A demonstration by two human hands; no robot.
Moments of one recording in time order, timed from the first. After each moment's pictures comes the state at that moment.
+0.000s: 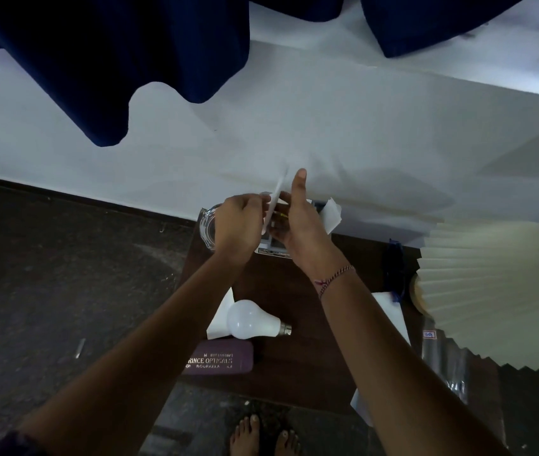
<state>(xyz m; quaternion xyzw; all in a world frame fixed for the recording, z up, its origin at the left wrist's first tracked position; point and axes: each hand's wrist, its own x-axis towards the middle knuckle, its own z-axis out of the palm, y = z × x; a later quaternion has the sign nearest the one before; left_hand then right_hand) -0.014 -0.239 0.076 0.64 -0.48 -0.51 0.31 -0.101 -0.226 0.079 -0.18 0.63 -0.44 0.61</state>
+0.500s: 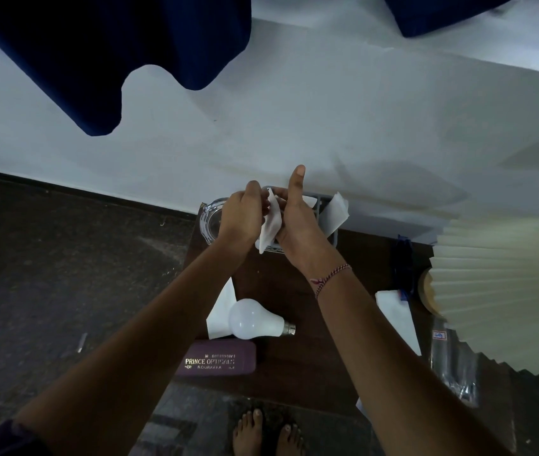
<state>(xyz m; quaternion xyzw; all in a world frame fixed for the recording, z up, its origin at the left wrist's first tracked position) -0.017 -0.251 0.074 0.65 -0.42 -0.59 0.26 -0.091 -0.236 0.060 -0.14 0.58 -0.47 0.65</state>
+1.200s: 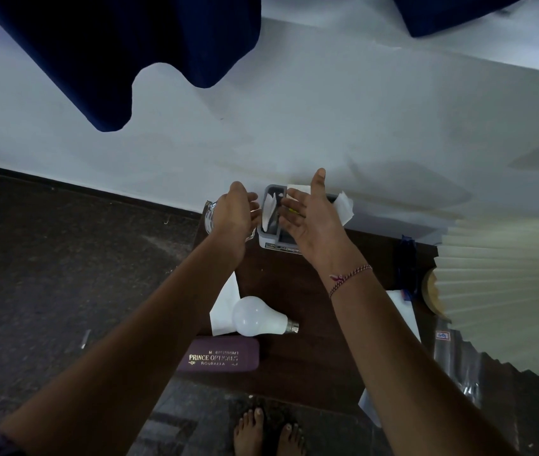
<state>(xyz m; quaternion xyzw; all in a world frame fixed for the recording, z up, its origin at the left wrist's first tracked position) -0.006 -0.264 0.059 0.68 -0.24 -0.63 0.29 -0.106 -0.232 0.071 -0.05 0.63 -0.46 0.62</state>
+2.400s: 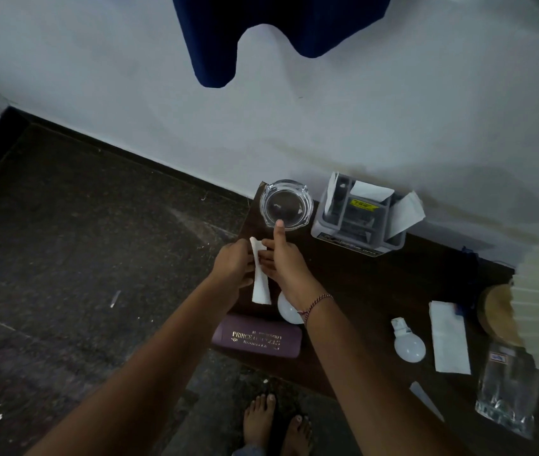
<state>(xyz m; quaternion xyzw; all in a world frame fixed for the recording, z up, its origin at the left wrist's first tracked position) 0.098 -0.198 -0.002 0.72 -0.18 -0.63 0.21 0.011 -0.195 -0.004 -0.20 0.69 -0.24 0.65</state>
